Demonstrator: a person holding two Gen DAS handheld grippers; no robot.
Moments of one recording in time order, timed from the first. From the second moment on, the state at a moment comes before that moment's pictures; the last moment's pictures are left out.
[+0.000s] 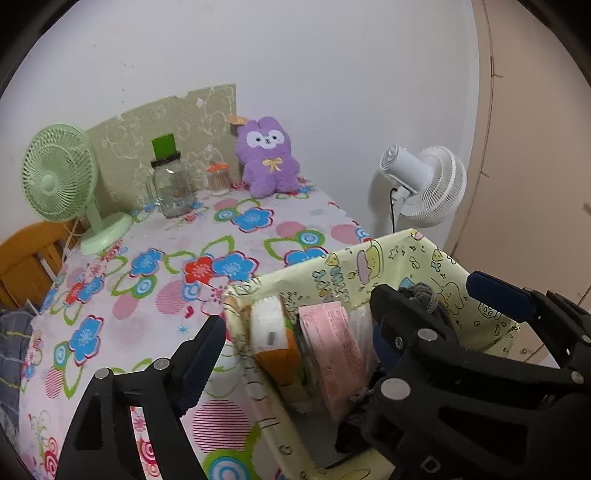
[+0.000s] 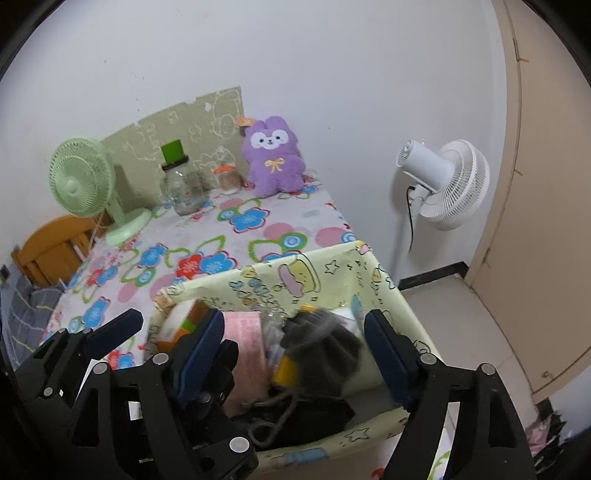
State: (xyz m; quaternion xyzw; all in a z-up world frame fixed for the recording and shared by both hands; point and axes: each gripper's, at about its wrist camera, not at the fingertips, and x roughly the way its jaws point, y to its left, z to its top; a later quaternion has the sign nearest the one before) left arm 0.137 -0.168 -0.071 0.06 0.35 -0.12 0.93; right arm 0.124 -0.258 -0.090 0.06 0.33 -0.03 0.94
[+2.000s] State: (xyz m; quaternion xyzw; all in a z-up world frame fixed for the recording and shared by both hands) left arm 0.037 0.017 -0.019 -0.01 0.26 0.03 0.96; right arm 0.042 -0.134 -0.033 0.00 0.23 0.03 0.97
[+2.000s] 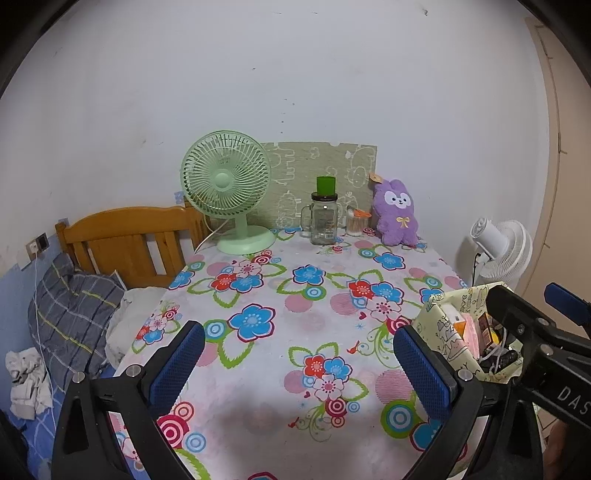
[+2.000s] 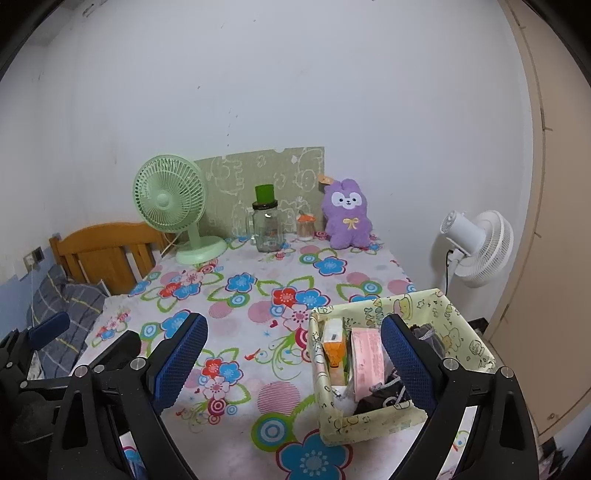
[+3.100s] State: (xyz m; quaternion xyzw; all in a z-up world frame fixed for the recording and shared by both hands) left arm 0.034 0.020 -0.017 -0.03 0.26 0.03 0.96; right arm 0.038 -0.144 -0.032 0.01 0.23 0.01 0.97
